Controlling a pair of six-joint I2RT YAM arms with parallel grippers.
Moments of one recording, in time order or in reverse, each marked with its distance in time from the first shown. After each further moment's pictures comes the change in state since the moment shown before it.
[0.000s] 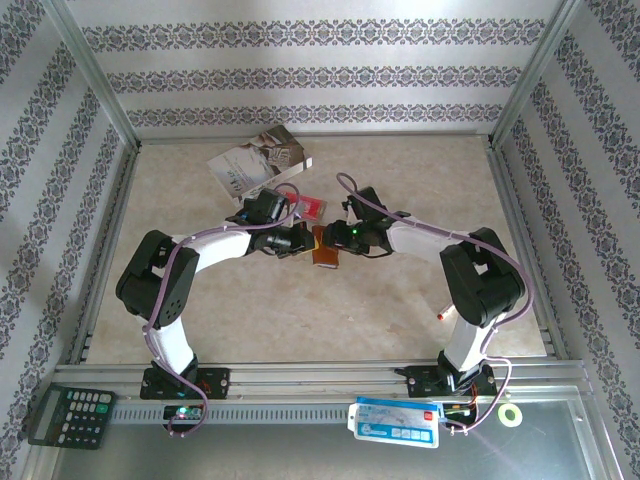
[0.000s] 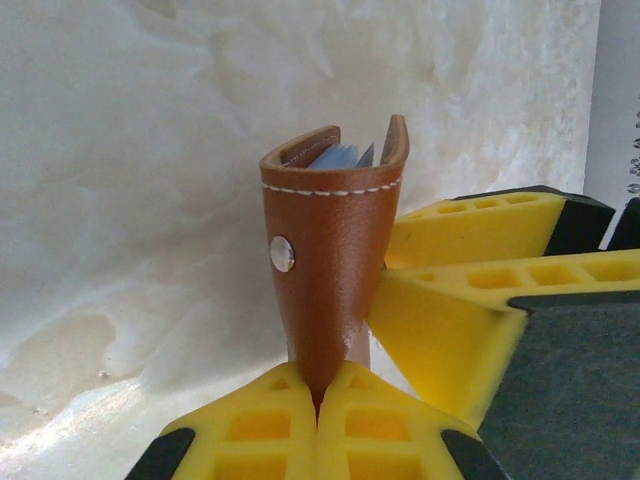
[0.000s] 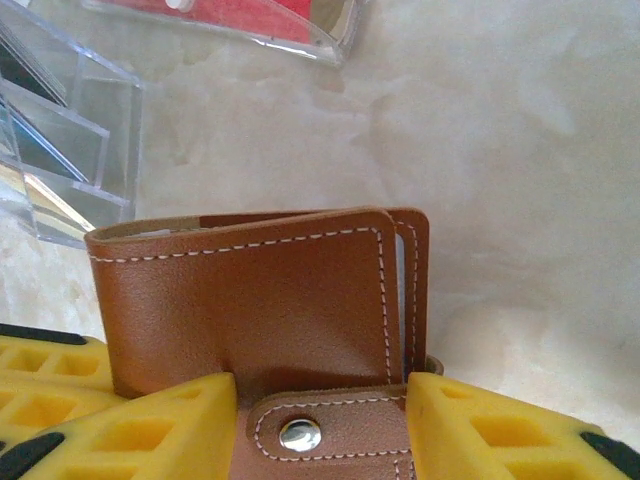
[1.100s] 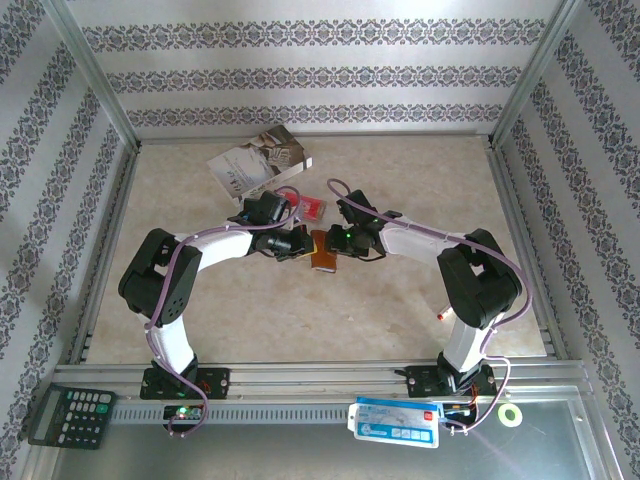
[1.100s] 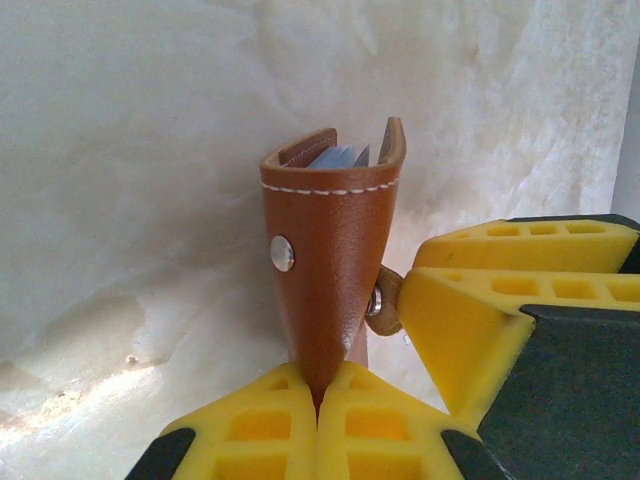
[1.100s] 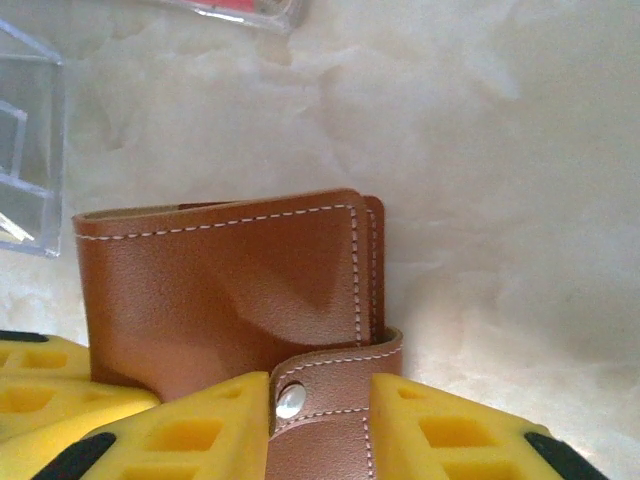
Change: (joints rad) left arm 0.000 0.018 0.002 -0.037 -0.018 0.000; right arm 0.055 0.000 0.040 -0.115 0.153 0.008
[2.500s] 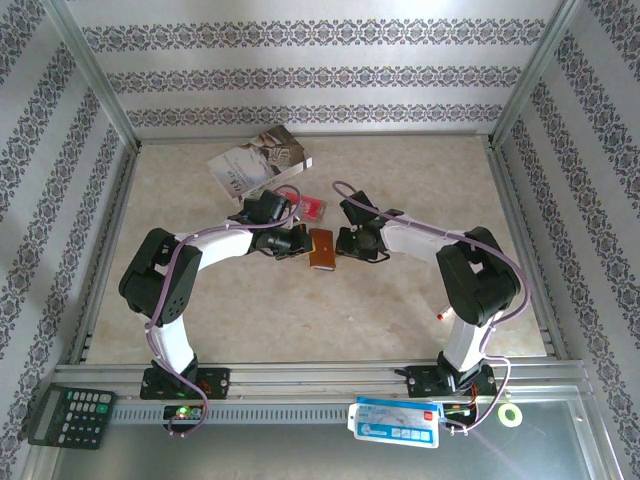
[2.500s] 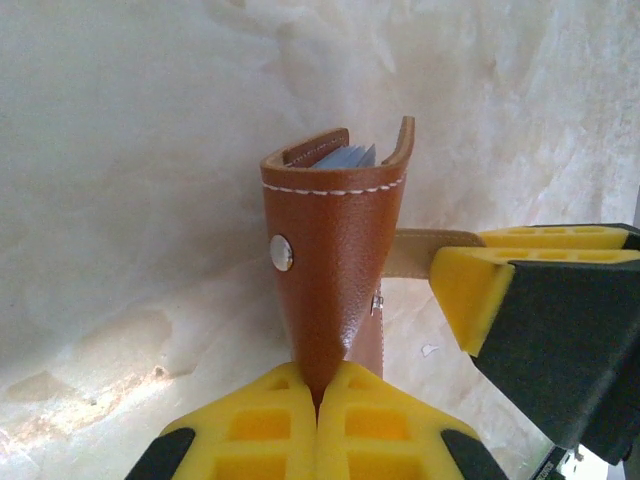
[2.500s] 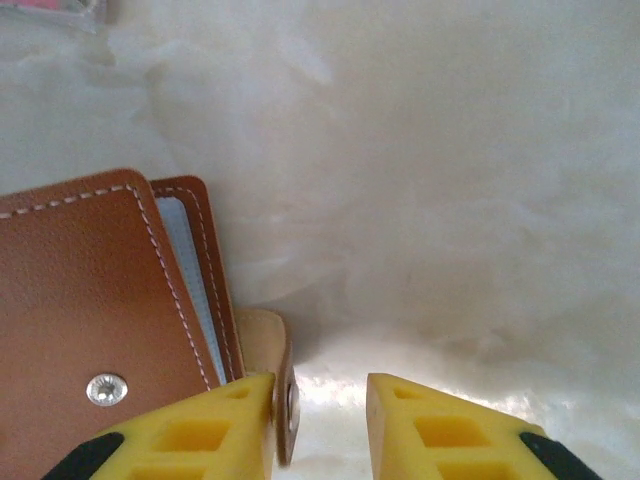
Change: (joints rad) left arm 0.000 0.006 0.016 -0.023 -0.037 0.023; right arm -0.021 0.027 0.017 -0.103 0.107 0.019
